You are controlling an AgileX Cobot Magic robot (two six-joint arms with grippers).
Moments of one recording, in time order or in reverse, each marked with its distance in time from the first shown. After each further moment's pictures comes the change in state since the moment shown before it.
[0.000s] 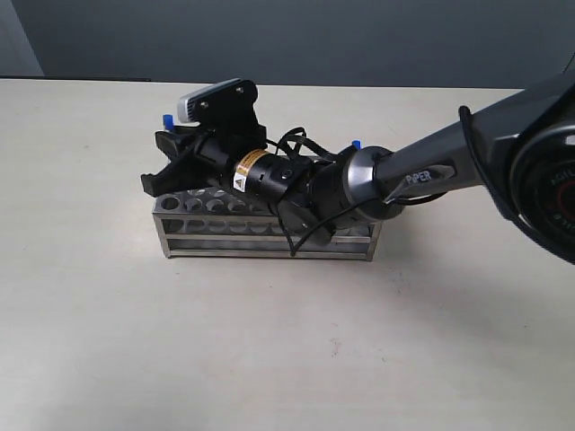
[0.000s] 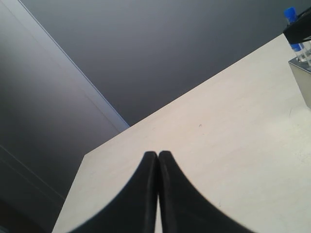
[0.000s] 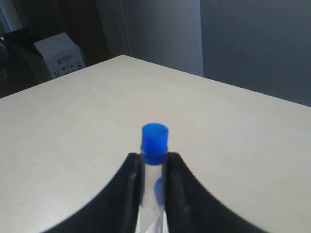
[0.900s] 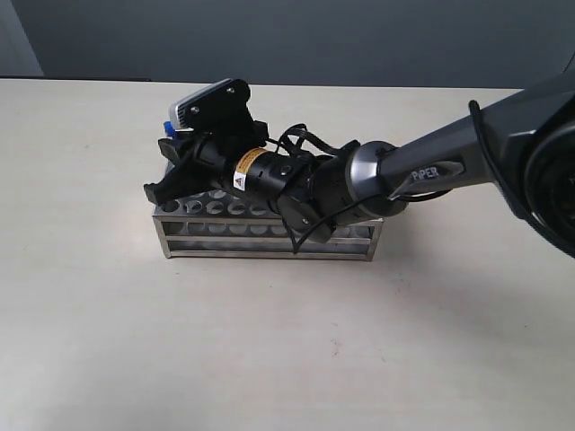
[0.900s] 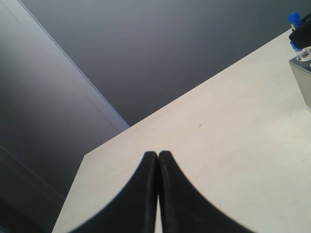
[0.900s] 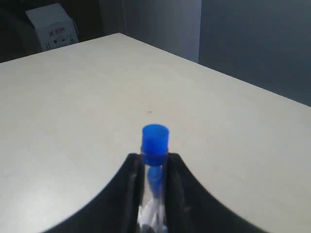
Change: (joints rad) left arm 0.000 0.000 0.000 0.000 0.000 0.000; right arm 0.002 -0.027 0.000 0.006 0.086 -0.101
